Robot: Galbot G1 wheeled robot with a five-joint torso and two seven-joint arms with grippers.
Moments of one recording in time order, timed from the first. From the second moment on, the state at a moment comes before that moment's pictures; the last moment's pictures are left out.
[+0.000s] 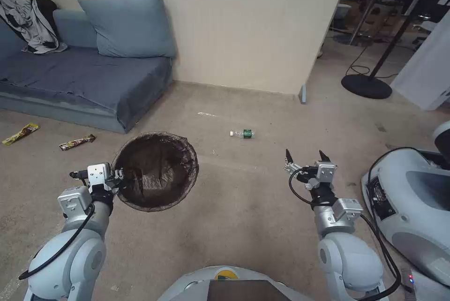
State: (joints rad) left arm 1.64 -1.37 -0.80 -2.47 -0.41 0.66 -0.25; right arm -1.62 1.58 0.66 2.32 0.05 -0.20 -0.06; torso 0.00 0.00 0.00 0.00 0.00
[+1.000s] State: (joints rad) left arm 1.65 -1.38 -0.80 -2.50 -0.40 0.66 -0.24; right arm -1.63 1.59 0.67 2.32 0.05 -0.19 -0.07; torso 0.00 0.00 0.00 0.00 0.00
